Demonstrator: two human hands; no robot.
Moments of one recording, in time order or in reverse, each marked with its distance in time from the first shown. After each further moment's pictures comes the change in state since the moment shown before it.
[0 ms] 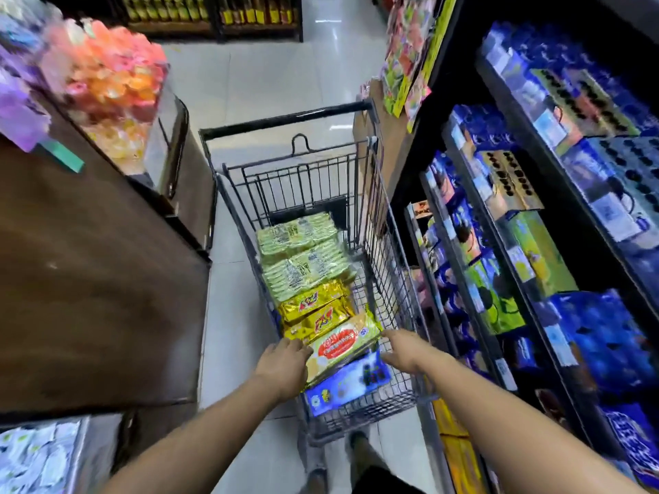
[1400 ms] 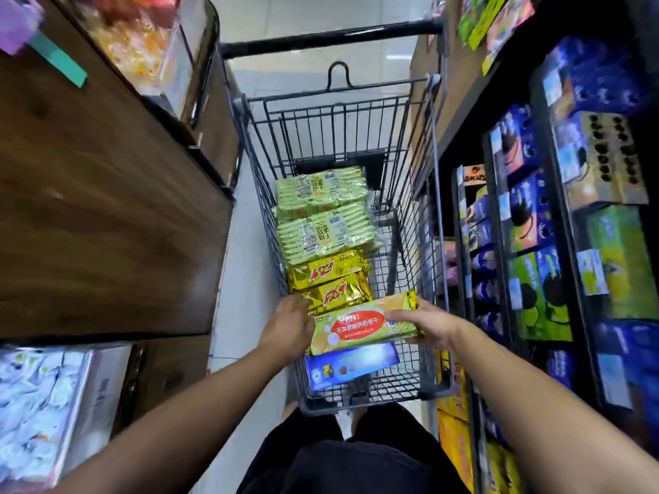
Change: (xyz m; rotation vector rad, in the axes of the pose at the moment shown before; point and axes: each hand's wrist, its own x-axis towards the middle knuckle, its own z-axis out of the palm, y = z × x) left_hand 0.047 -0.001 0.023 -0.532 0.169 -0.258; right_hand 0.067 0.040 -0.016 1.016 -0.328 0.172
